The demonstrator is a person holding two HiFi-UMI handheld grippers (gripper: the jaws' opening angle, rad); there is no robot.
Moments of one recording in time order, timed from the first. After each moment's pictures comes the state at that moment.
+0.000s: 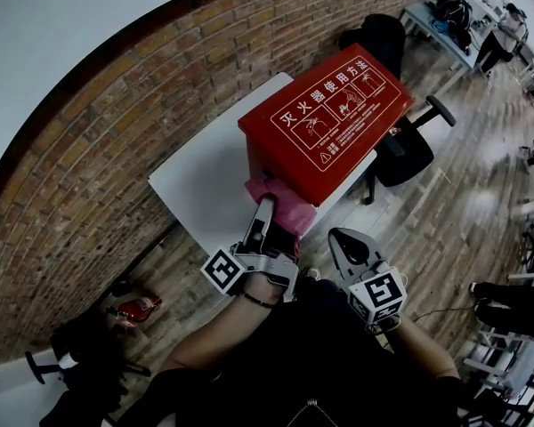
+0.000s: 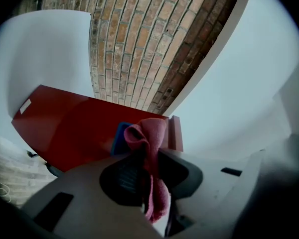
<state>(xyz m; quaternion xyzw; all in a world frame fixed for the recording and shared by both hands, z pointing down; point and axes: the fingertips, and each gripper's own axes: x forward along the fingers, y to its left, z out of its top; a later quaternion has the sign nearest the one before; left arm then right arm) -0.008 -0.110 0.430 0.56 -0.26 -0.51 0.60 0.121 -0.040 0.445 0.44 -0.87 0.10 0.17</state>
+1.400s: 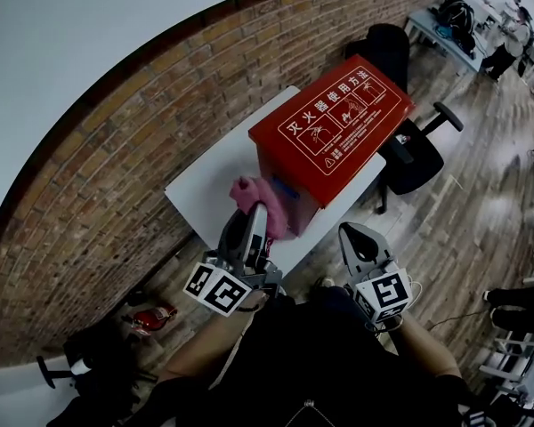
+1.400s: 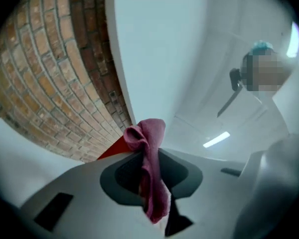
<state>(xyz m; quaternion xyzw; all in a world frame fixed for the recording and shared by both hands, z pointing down) -0.050 -0.086 0.350 0.82 -0.41 -0.30 0.28 0.122 -0.050 0.411 0.48 -0.87 0.05 0.11</state>
